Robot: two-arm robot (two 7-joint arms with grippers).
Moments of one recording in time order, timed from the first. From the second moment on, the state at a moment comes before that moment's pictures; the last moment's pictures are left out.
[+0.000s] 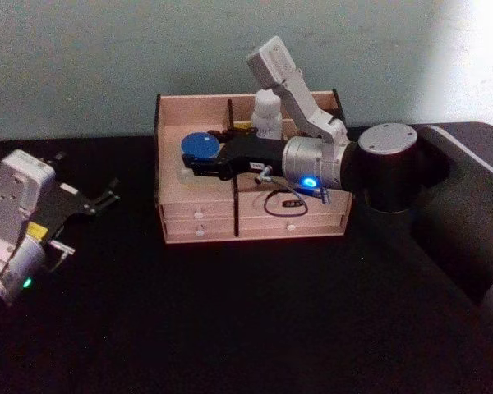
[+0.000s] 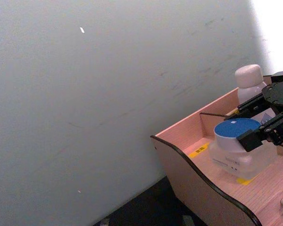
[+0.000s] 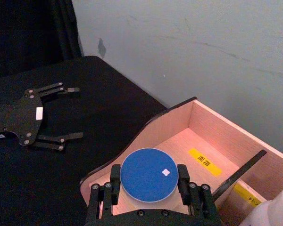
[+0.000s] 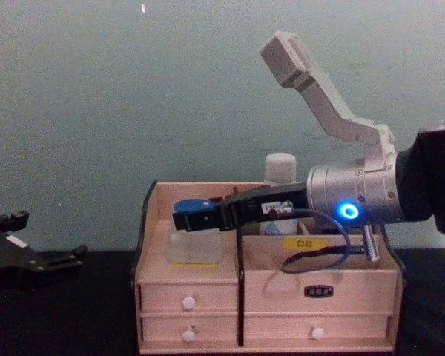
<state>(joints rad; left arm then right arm) -0.20 0.60 0.45 -1.41 -0.25 -0.12 0.03 0.75 0.19 -0.66 -0.98 0.38 0.24 0.57</state>
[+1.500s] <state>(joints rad) -0.20 0.60 0.45 -1.41 -0.25 -0.12 0.03 0.66 0.28 -0.57 -1.27 0.48 0.23 0.57</state>
